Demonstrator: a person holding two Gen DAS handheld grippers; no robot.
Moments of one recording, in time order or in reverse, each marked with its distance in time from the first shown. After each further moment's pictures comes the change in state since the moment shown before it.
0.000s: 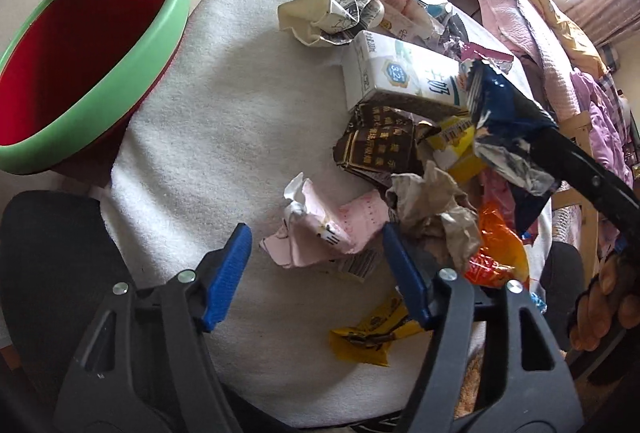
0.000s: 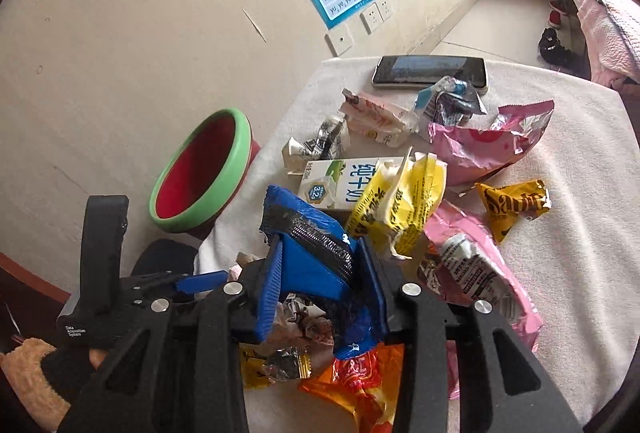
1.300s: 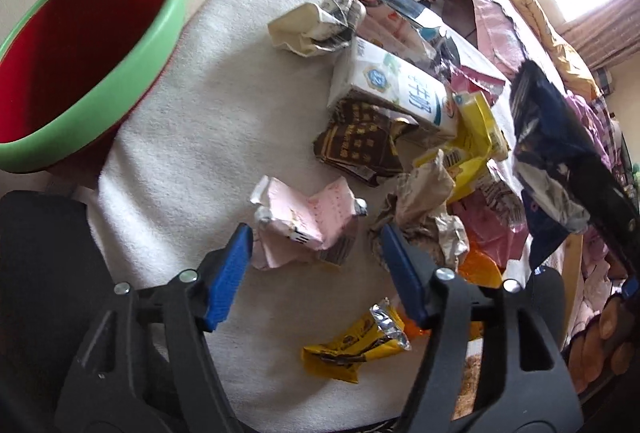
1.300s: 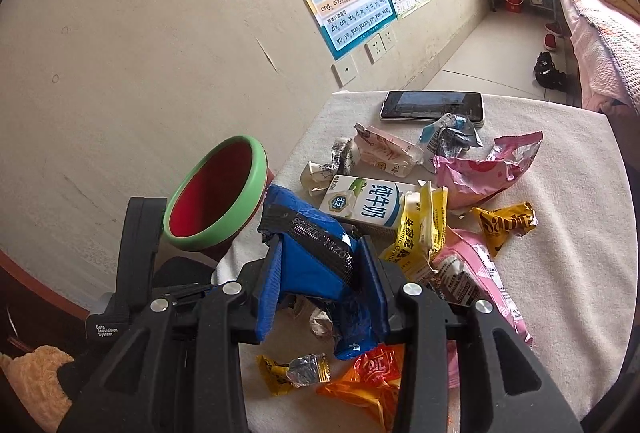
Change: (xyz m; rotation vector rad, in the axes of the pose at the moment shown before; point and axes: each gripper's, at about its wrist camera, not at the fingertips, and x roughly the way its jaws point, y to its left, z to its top) left arm 0.001 -0.007 0.006 -0.029 -0.027 -0.032; right arm -0.026 0.020 -0.002 -0.008 -0.089 -0.008
